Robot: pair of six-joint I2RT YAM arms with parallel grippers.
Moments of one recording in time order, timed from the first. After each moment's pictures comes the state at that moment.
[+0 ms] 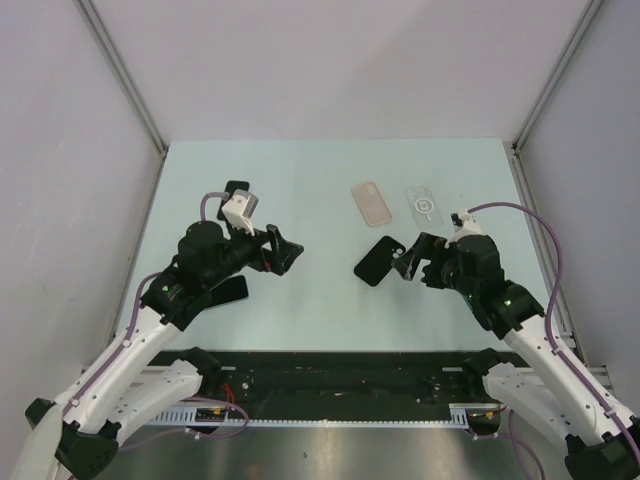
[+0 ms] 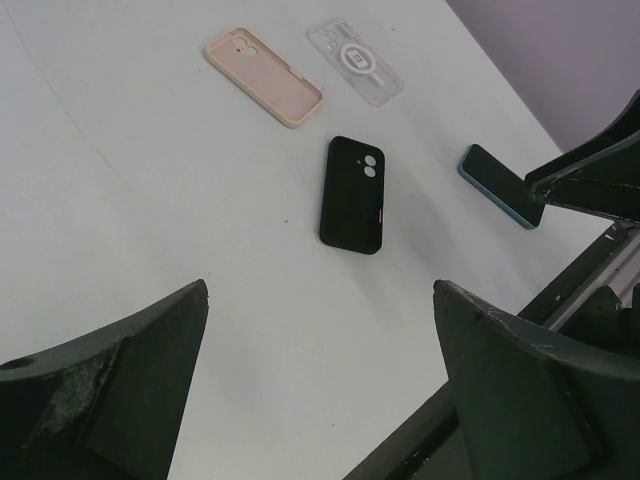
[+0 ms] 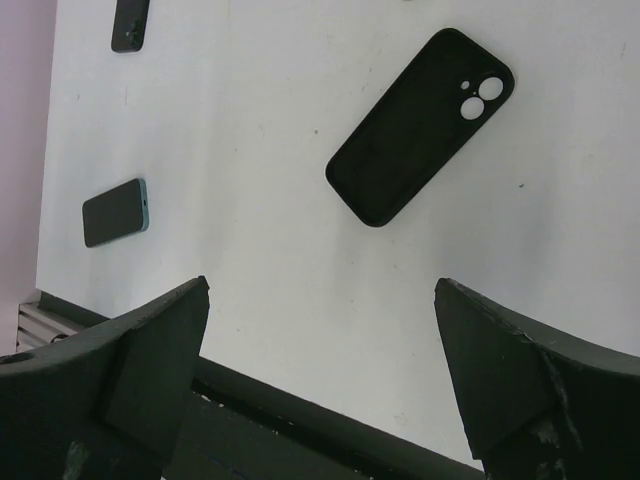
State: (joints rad) left arm -0.57 0.79 0.82 -0.31 0.15 -0.33; right arm 0.47 0.73 0.68 -0.46 -0.06 0.65
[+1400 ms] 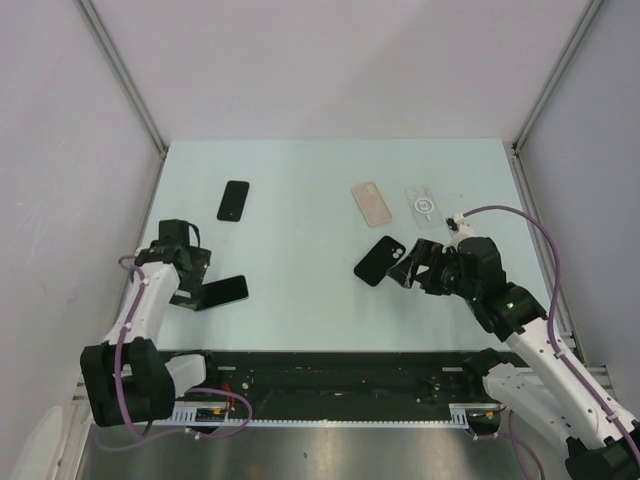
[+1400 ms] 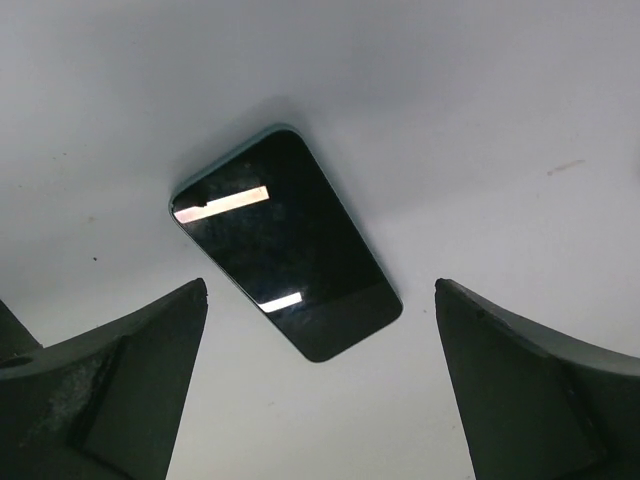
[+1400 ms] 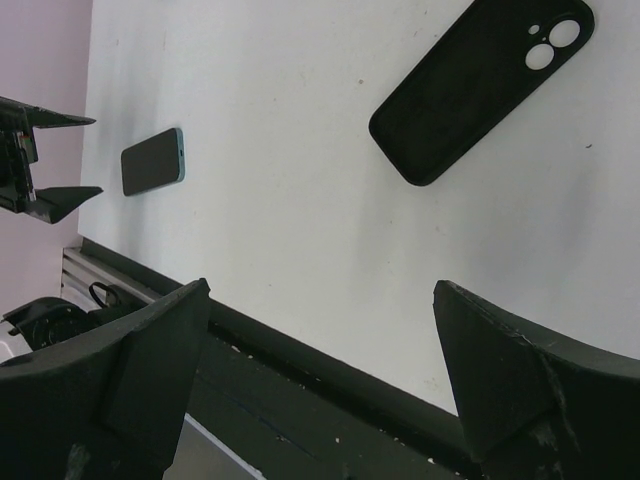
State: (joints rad) left arm 0.10 1.13 0.76 -0.83 -0.26 -1.23; right arm 0.47 0.72 0.68 -0.50 -0.19 0.68
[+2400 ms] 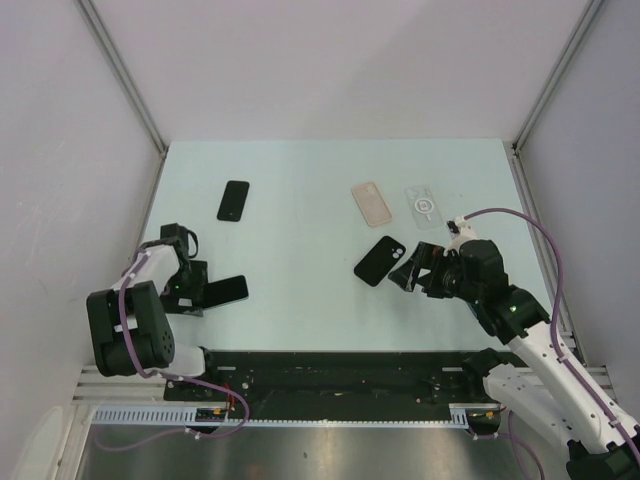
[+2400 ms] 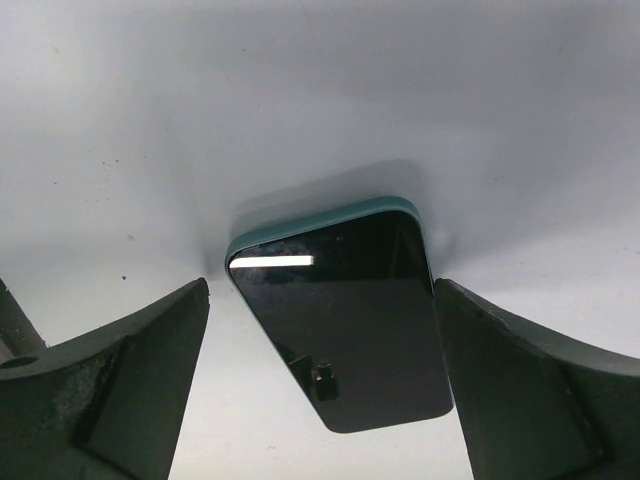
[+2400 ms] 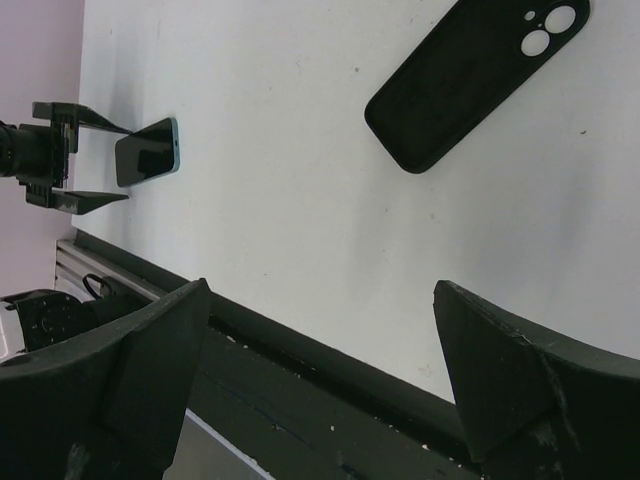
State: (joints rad) left arm 0.22 1.41 0.76 -0.83 -0.22 -1.36; right arm 0.48 0.68 0.68 -0.54 -0.19 0.67
